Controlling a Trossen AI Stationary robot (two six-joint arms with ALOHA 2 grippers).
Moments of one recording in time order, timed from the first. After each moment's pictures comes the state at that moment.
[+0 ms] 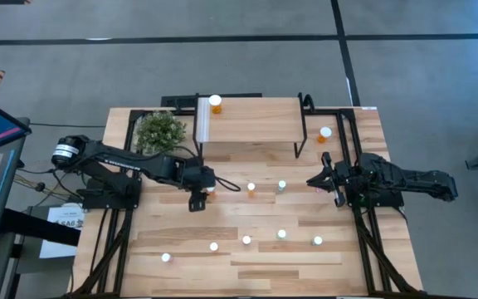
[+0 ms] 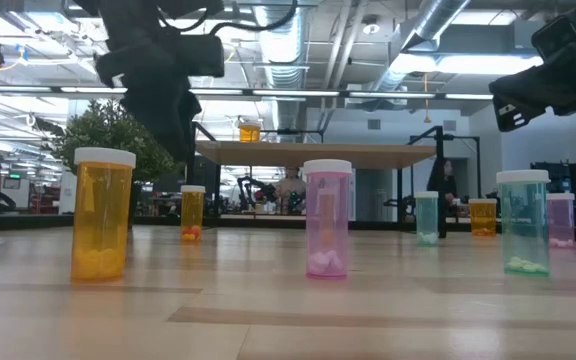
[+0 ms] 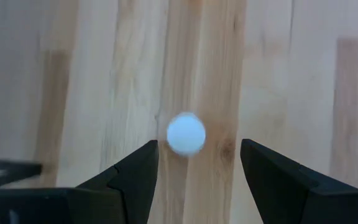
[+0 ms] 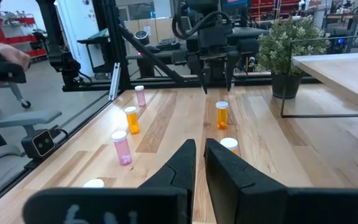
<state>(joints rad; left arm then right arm) -0.08 1.45 0.95 -0.62 -0.13 -0.14 -0.11 0.03 0.06 -0.07 -0.26 0.07</state>
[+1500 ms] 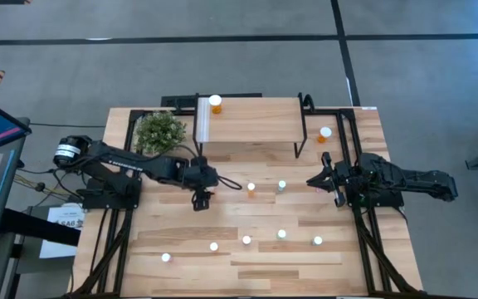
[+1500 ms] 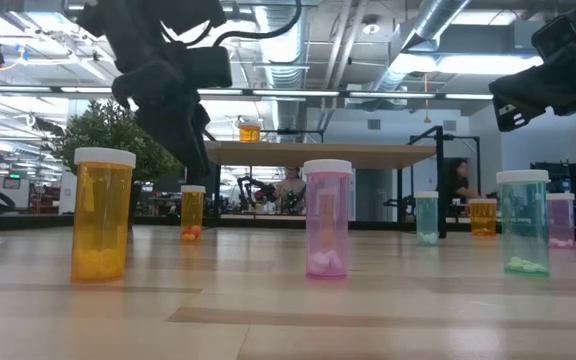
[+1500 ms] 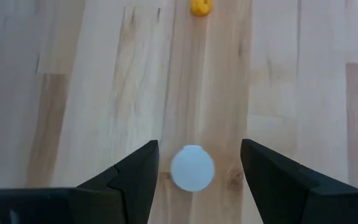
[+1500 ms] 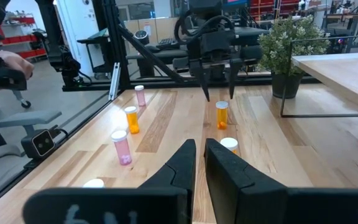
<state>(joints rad) -0.05 1.46 0.88 -0.46 -0.13 -0.10 -0.11 0.03 0.06 -0.07 -0.26 0.07</state>
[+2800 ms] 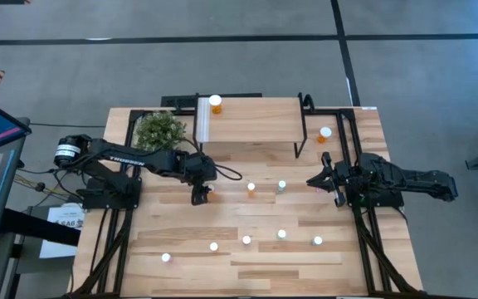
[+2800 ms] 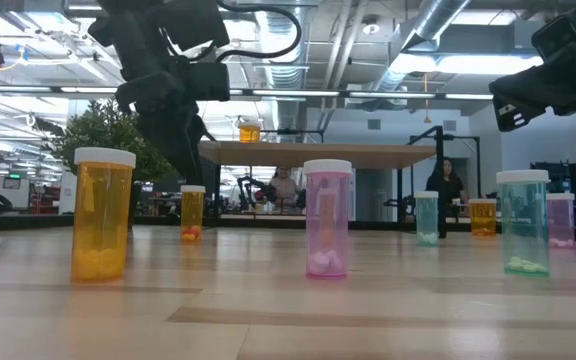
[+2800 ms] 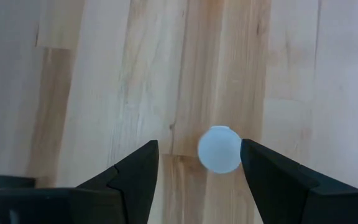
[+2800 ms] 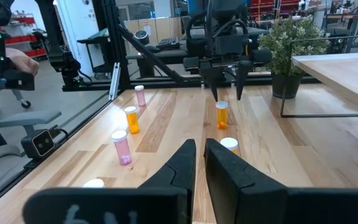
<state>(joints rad) 0.04 1.46 0.88 -0.51 -0.03 -0.06 -0.11 0.03 0.06 -0.07 -0.26 0.07</state>
